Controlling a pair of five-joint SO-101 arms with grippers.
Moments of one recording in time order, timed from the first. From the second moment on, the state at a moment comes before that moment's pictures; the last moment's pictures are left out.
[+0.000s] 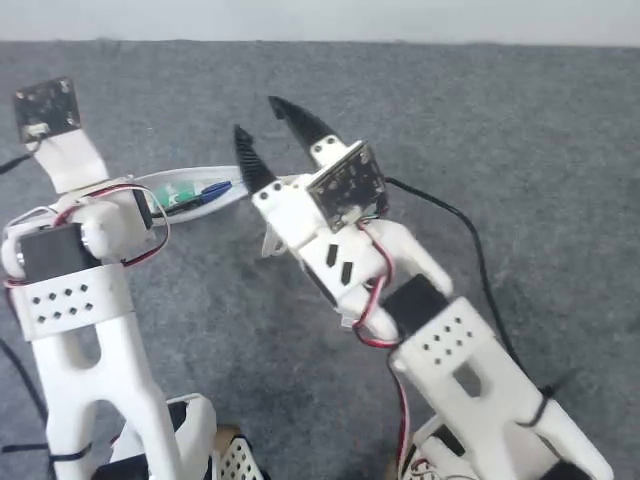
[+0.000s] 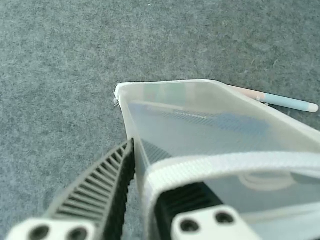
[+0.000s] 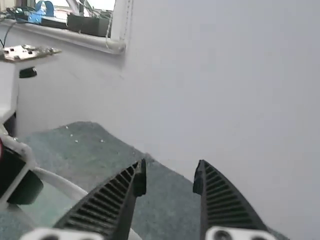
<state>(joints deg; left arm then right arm) -21.5 -32.7 21.2 80.3 8.7 -41.8 -40.2 38.9 9.1 6.5</state>
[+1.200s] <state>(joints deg) -21.5 -32.7 21.2 80.3 8.7 -32.4 -18.3 38.0 54.7 -13.3</state>
